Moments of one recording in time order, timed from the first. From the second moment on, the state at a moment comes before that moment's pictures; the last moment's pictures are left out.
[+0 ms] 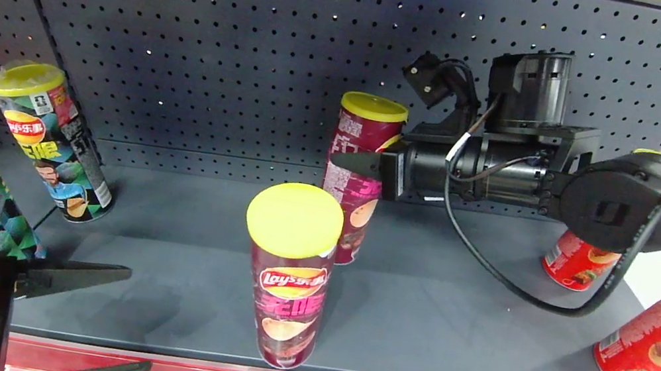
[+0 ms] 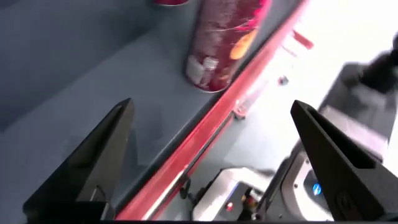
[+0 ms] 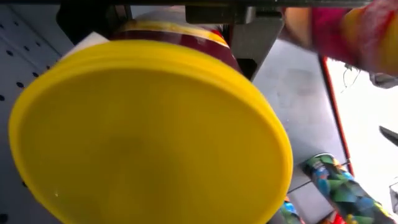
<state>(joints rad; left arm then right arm) -0.35 1.04 -0.37 -0.29 -0.54 0.07 0.60 1.93 -1.47 -0.16 0.43 -0.12</state>
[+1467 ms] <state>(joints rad) -0.34 0.98 -0.38 -0.27 -0.48 0.08 0.62 1.74 -1.12 -0.21 0.39 -0.08</state>
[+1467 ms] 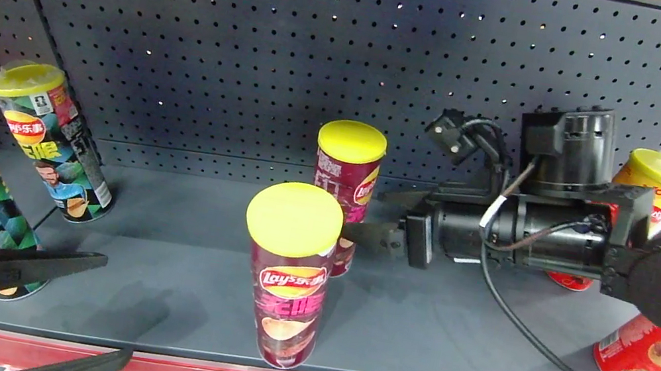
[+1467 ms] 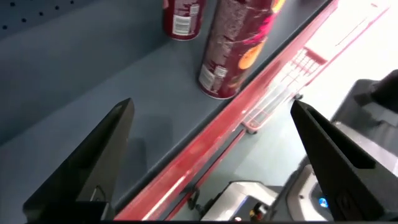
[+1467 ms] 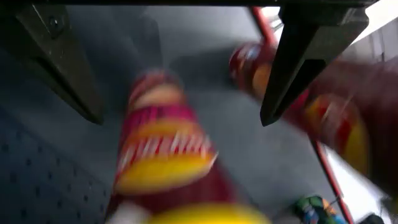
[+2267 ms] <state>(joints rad) -0.39 1.41 -0.52 -0.28 -0.41 0.31 0.54 1.05 -0.64 -0.21 0.36 -0.04</state>
